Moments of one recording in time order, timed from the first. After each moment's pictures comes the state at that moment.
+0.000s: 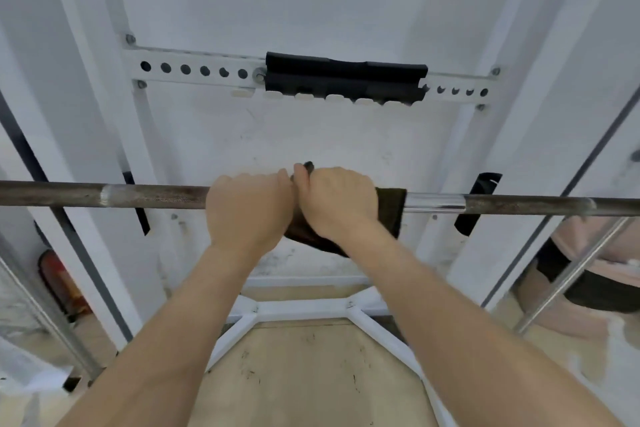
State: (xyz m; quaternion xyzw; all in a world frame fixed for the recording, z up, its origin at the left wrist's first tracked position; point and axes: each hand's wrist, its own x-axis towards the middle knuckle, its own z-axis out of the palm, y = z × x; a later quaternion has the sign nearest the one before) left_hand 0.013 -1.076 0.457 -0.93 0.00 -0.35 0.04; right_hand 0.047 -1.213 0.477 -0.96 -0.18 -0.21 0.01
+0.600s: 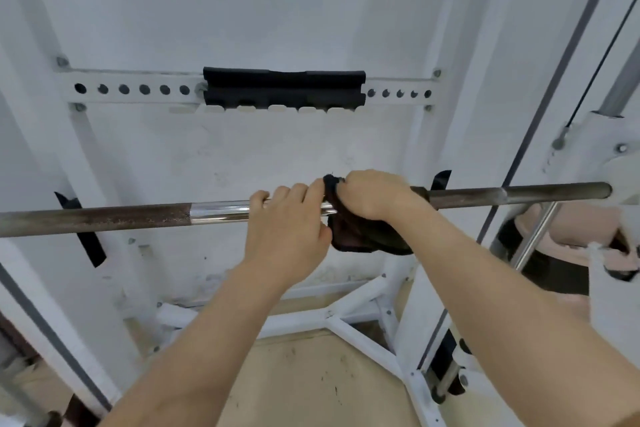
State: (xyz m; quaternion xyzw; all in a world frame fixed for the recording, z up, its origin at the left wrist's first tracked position) left_hand 0.015 -1.218 0.449 -0.95 0.11 -0.28 -0.05; right_hand 0.075 -1.365 0.498 -0.99 -0.12 -0.04 0.06
